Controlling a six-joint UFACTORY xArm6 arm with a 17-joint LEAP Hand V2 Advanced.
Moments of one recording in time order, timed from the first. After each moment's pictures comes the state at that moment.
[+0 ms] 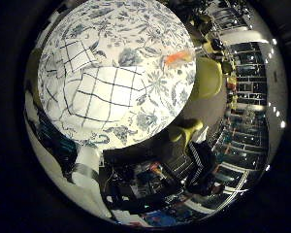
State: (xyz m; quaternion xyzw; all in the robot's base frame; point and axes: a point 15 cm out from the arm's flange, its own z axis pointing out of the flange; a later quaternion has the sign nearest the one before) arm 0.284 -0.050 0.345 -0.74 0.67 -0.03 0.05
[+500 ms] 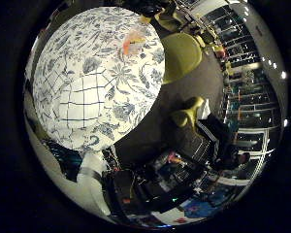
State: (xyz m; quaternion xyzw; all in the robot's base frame) arm 0.268 -0.175 0.379 -0.63 0.77 -0.05 0.11
